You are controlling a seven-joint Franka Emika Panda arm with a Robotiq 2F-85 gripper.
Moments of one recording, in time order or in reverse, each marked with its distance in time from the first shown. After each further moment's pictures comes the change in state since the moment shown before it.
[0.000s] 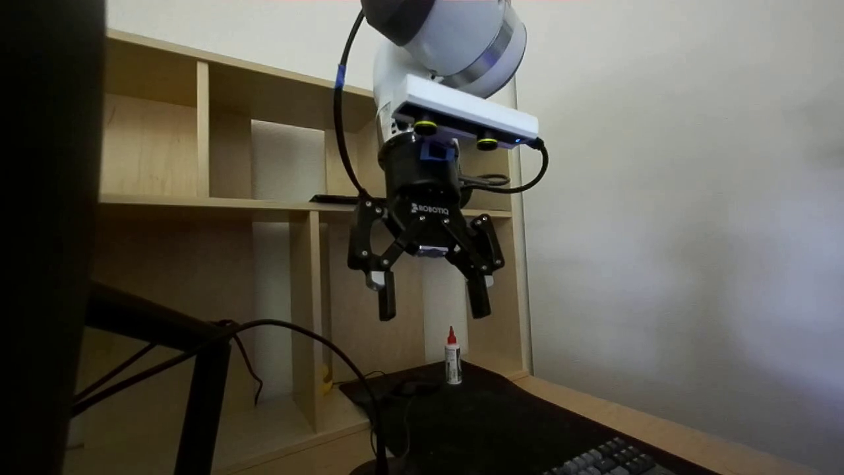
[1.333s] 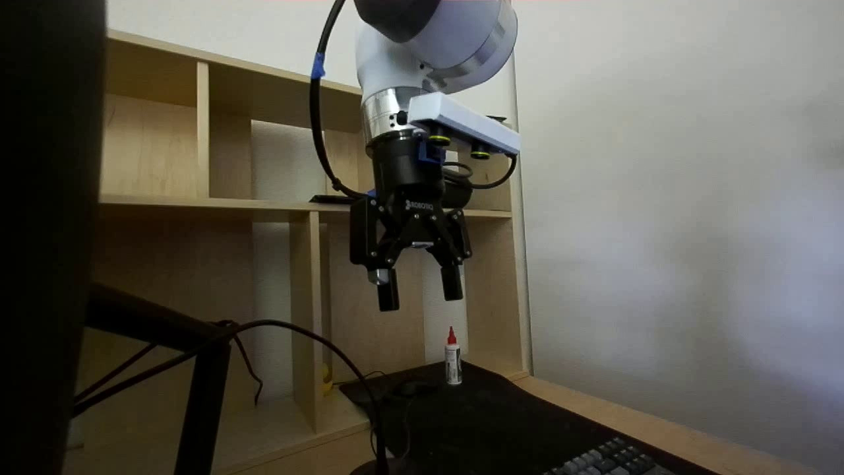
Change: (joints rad) arm 0.000 0.001 0.034 0.021 -0.204 0.125 -0.221
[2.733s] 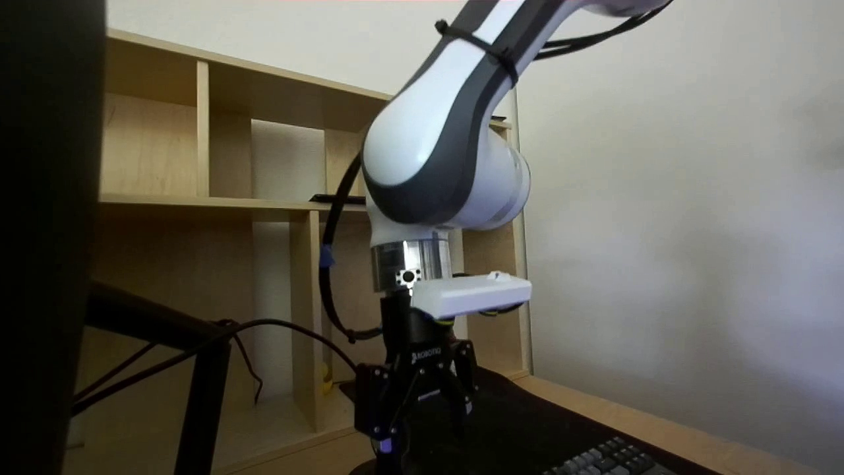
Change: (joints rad) arm -0.003 0.213 -0.003 -0.188 -0.033 0.428 0.074
